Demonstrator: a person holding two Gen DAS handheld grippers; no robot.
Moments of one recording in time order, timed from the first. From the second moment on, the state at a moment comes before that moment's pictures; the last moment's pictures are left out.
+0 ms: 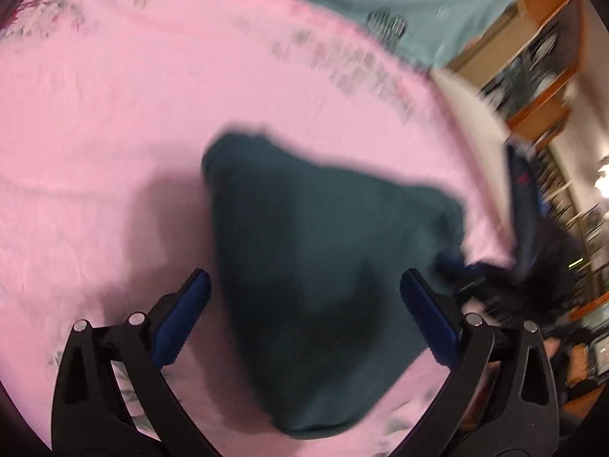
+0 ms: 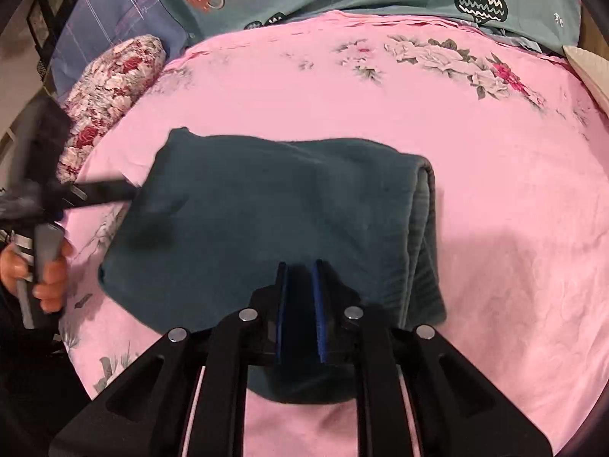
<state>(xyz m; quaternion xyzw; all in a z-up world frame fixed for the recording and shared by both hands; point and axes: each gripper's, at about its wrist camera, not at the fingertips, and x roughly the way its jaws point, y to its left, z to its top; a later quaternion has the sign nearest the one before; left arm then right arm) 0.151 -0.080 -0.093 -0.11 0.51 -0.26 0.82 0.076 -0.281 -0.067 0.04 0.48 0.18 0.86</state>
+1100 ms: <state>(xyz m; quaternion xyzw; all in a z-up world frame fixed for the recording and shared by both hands) 0.169 -0.083 -0.090 -0.14 0.51 -0.28 0.80 0.118 -0.349 -0.087 0.20 0.49 0.29 0.80</state>
